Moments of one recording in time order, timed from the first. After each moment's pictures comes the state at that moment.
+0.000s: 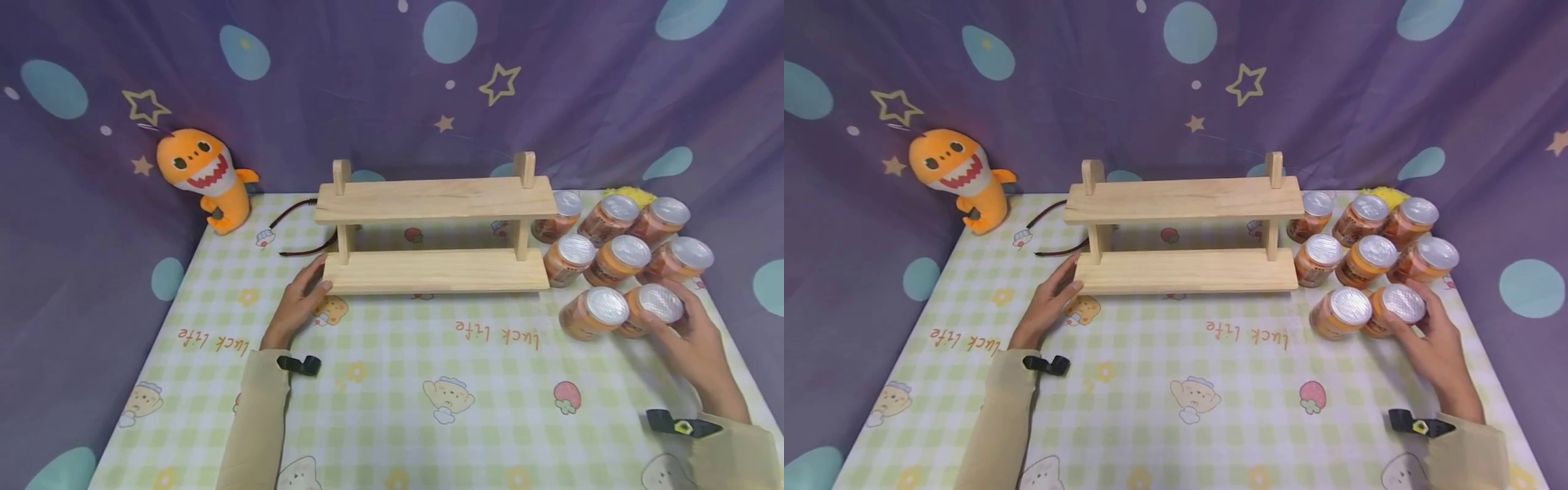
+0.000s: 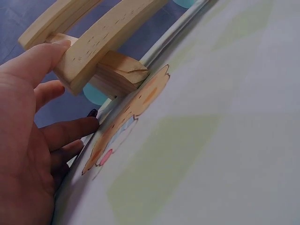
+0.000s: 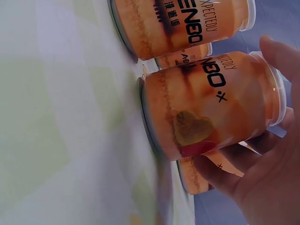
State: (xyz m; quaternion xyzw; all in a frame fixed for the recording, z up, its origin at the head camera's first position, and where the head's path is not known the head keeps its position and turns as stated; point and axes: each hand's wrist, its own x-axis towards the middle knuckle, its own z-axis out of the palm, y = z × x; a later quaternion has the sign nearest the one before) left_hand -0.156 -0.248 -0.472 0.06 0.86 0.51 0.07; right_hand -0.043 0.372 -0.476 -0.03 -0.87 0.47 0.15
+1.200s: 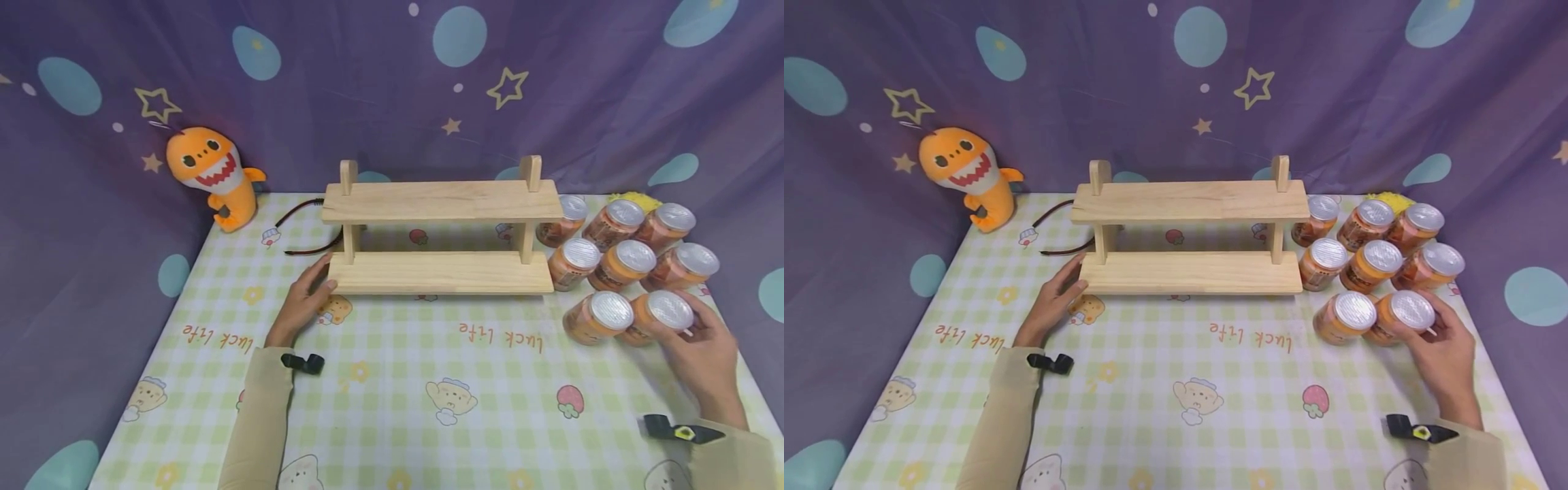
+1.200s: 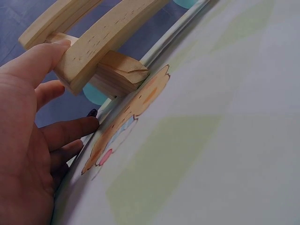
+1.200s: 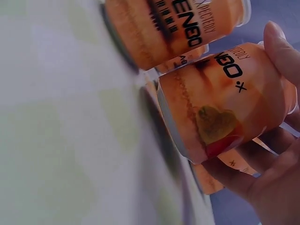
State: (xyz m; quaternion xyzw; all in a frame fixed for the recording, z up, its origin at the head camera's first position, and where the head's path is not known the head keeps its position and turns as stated) left_hand -0.149 -0.244 -0.462 0.06 0.86 0.50 0.07; right_hand -0.045 0.364 -0.481 -0.12 -0.71 0.66 0.23
